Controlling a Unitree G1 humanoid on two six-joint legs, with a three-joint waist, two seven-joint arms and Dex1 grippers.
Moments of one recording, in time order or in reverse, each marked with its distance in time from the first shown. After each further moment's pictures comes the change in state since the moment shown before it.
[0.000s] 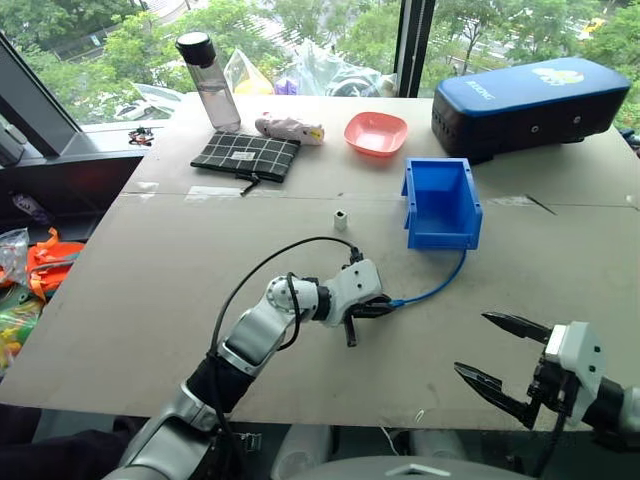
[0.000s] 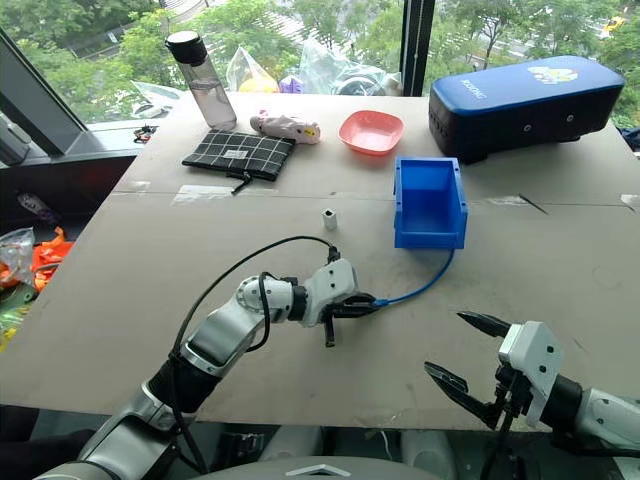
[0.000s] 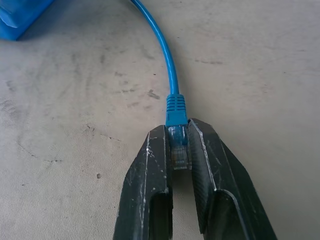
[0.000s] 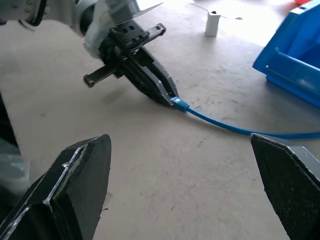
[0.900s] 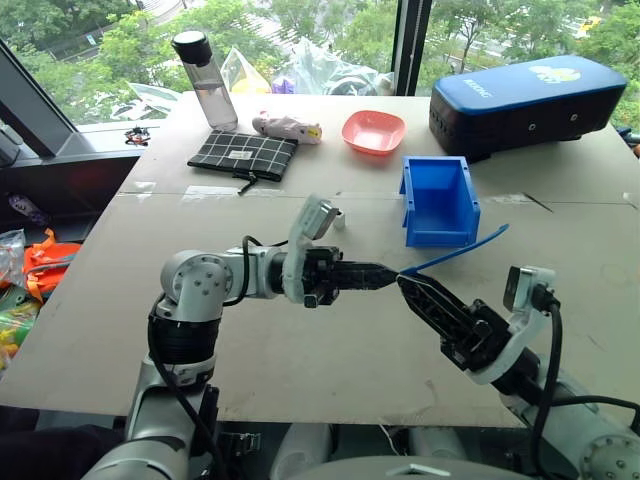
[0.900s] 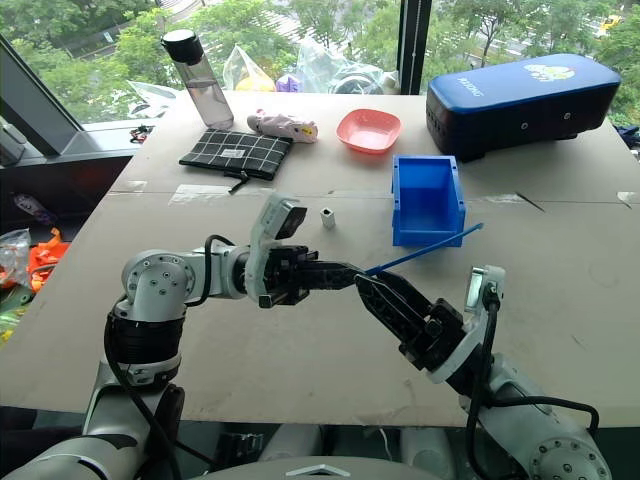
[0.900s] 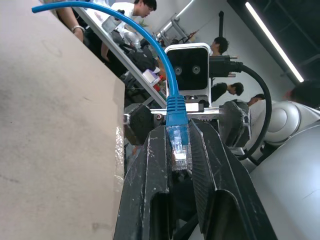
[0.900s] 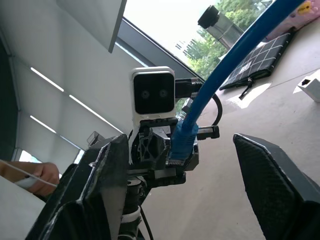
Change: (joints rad) left arm -0.185 -0.027 0.473 -0.040 -0.955 0.858 -0.001; right arm -0.289 0.168 0.286 -0.041 0.995 0.222 -0.714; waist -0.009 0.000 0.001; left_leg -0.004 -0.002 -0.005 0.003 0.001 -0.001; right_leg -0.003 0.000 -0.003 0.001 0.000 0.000
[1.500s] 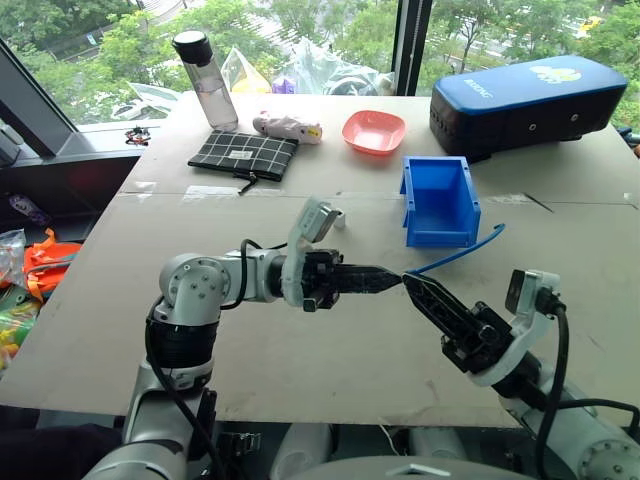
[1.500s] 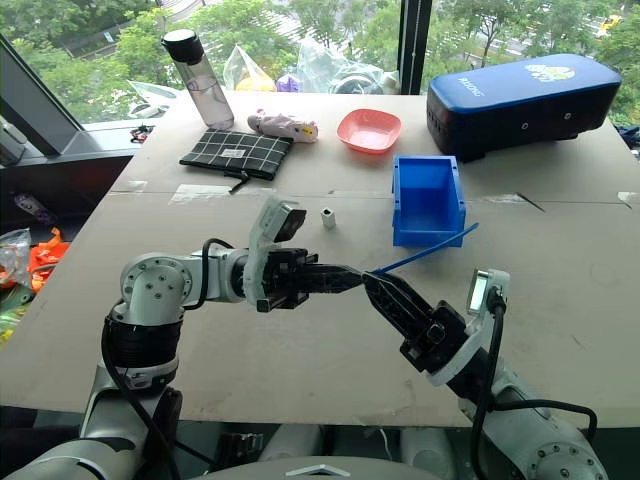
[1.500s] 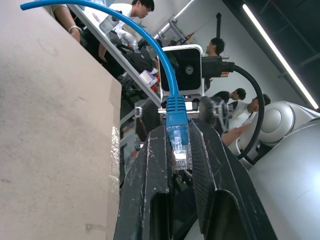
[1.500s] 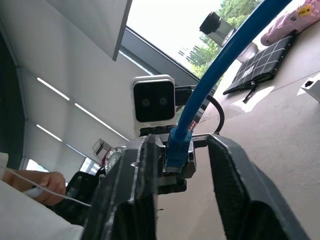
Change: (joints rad) left arm 0.023 0.005 -0.002 -0.019 -0.039 -0.001 0.028; right arm 0.030 -0.018 0.057 0.008 -0.008 -0.080 0.022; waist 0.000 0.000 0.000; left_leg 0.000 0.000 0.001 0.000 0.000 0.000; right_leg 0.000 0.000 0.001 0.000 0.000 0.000
